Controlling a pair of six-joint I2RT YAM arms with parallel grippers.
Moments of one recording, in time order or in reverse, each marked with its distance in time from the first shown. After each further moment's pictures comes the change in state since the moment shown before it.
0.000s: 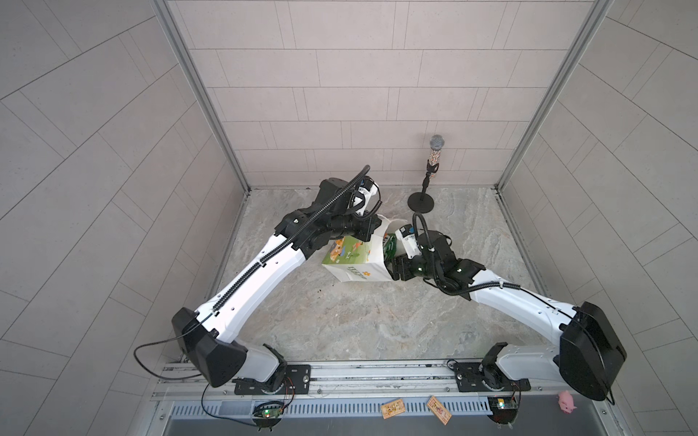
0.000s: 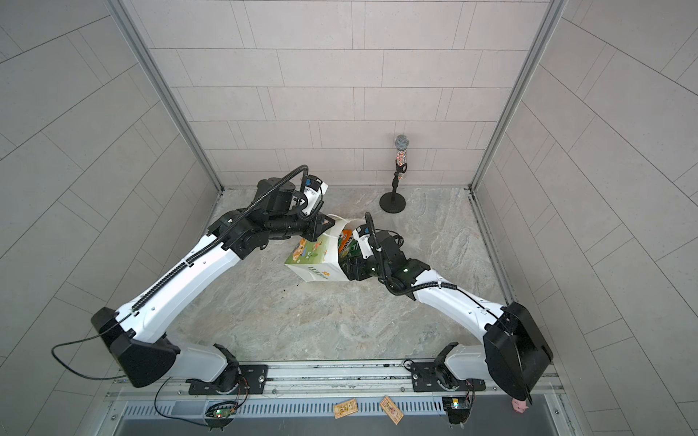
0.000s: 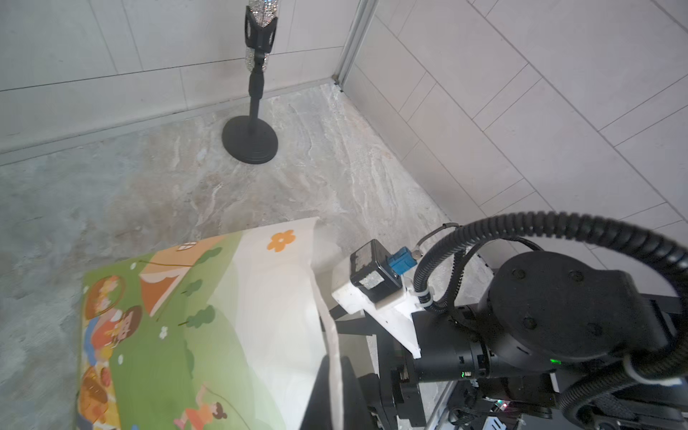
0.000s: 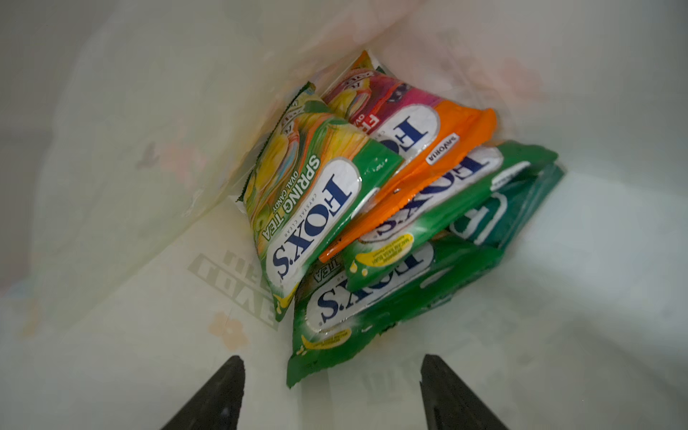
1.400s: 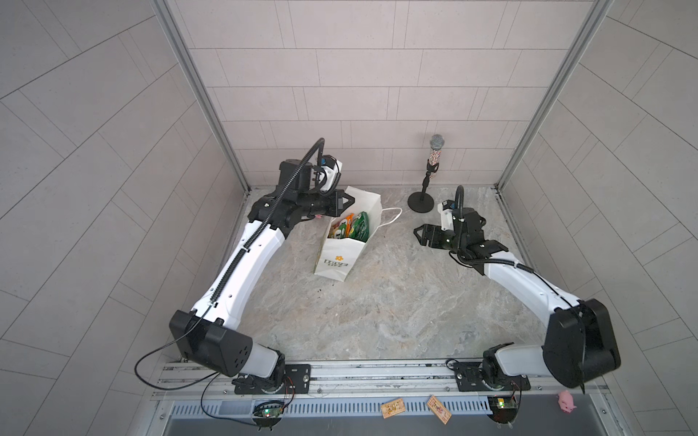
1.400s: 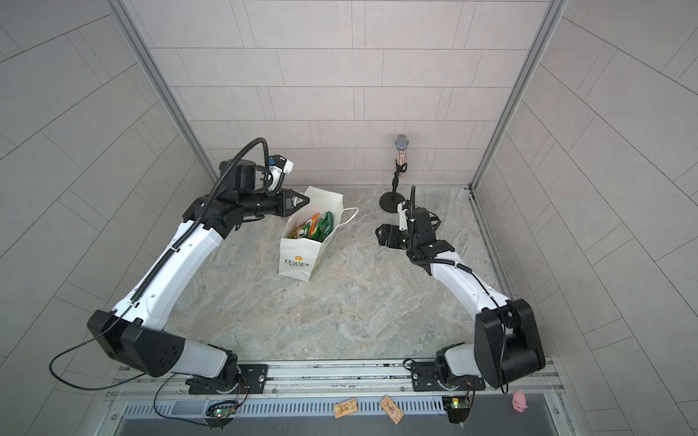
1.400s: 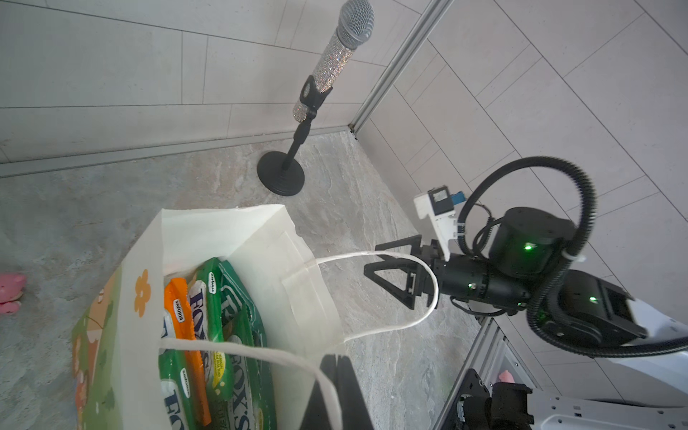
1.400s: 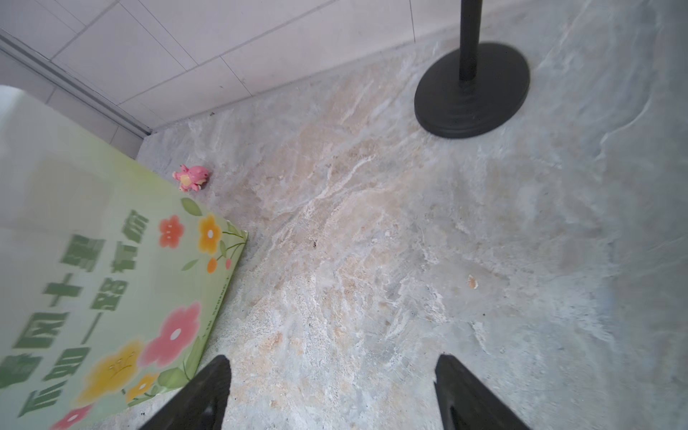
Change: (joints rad) left arm 0.290 0.049 0.055 0.038 0.286 -0.008; right arm -0.402 -0.019 0.107 -0.105 0.037 -0.029
